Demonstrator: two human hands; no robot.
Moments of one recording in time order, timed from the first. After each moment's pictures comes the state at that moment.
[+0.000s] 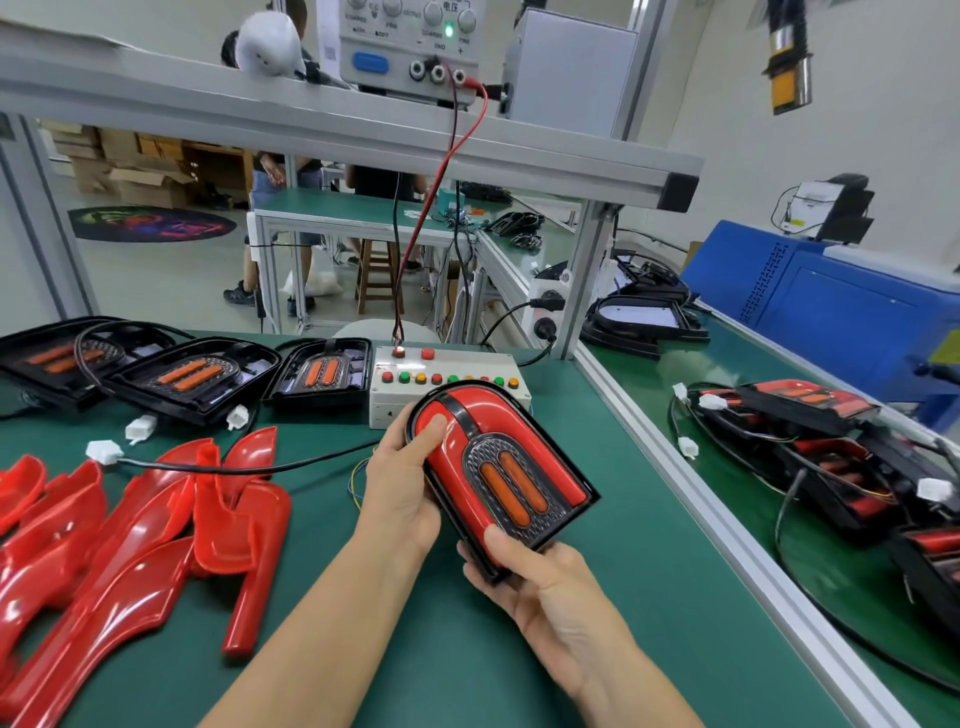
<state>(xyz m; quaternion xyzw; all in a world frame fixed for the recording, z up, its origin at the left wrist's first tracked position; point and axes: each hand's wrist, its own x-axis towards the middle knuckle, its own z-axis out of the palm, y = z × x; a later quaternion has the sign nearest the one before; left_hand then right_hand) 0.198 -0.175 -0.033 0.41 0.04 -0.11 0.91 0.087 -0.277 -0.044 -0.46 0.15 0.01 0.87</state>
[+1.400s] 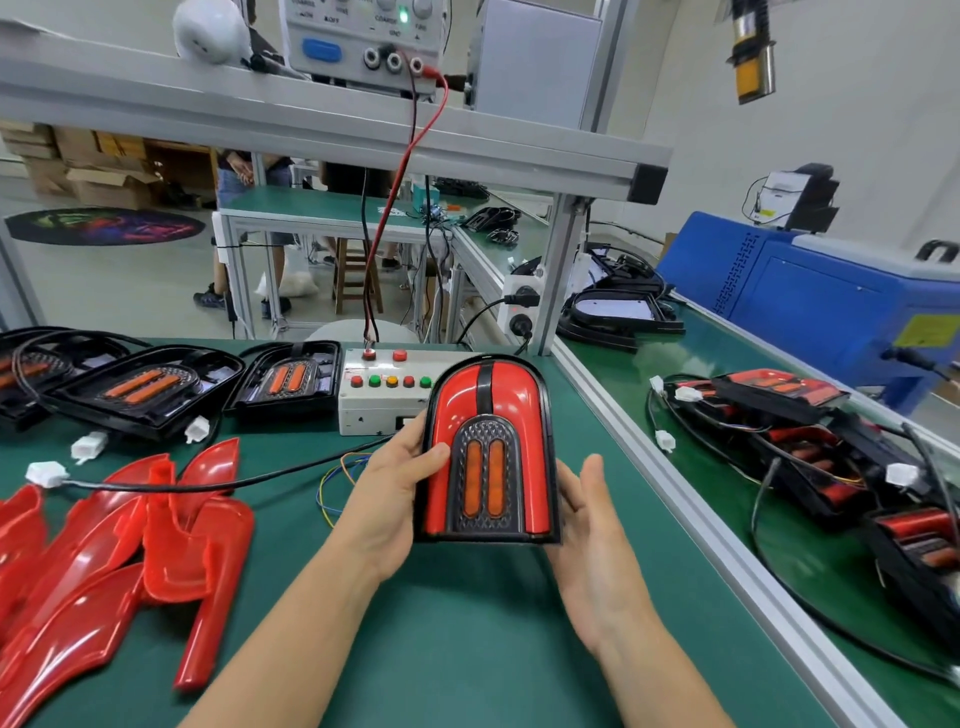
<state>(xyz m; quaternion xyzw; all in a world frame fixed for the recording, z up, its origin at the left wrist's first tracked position) 0.195 -0.175 -0.036 0.48 -0.16 -0.20 0.84 0.104 -0.326 -0.045 -0.56 0.13 -0.12 0.81</state>
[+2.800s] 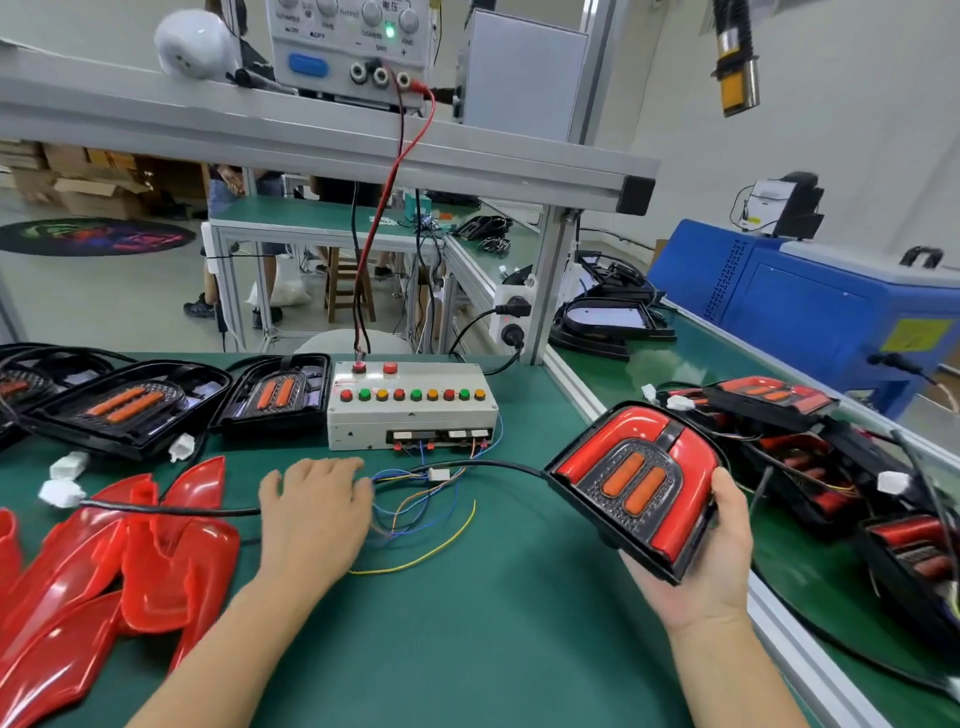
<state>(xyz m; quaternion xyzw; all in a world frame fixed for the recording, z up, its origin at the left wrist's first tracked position) 0.219 -0.137 -0.055 0.97 -0.08 0.13 0.18 0.096 -0.404 -0.041 -0.30 0.09 -0.24 0.92</state>
